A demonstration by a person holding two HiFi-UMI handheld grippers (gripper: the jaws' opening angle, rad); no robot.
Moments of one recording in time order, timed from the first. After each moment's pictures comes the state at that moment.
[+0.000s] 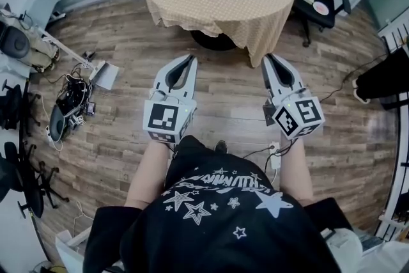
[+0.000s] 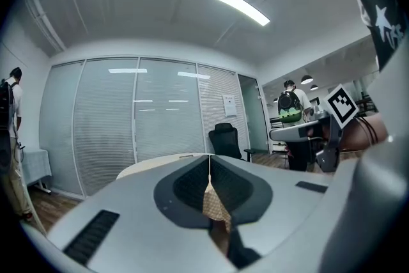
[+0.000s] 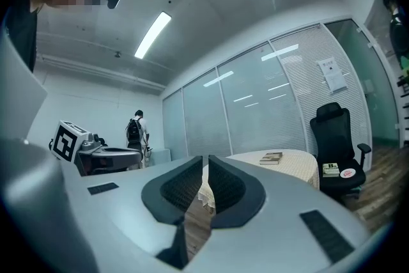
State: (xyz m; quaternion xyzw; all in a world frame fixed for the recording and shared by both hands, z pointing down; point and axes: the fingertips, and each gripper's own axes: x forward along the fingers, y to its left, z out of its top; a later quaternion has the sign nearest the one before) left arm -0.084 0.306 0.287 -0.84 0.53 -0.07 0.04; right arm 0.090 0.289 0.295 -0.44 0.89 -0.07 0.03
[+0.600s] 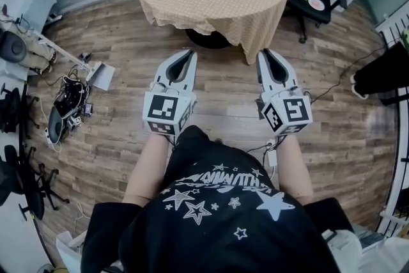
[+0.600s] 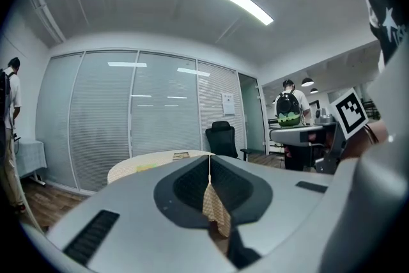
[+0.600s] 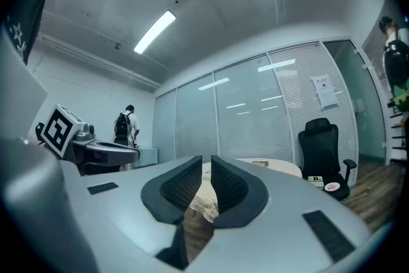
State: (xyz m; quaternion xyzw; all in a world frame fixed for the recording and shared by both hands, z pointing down) left arm -0.058 0.291 0.300 -0.85 0.52 -0.07 0.01; right arm 0.107 0.283 0.299 -0.49 0.87 -0.02 0.03
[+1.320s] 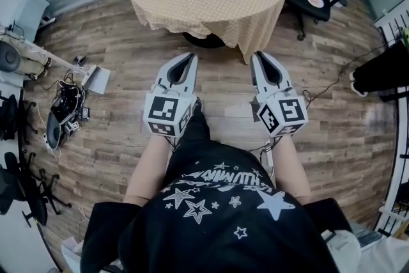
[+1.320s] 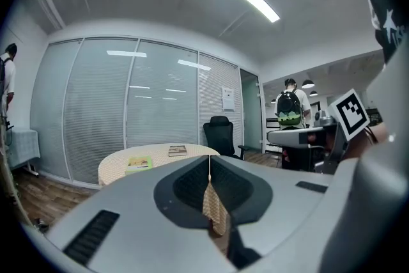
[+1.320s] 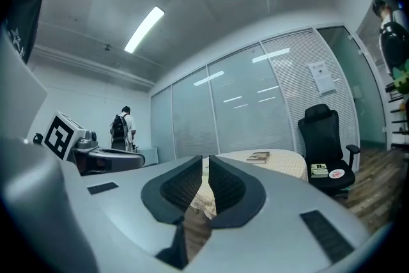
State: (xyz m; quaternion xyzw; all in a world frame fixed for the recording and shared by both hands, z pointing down) left arm -0.049 0.239 0.327 -0.86 0.51 -0.07 -0.02; right arm 0.102 0.236 0.325 -0.49 0.87 -0.06 0.02
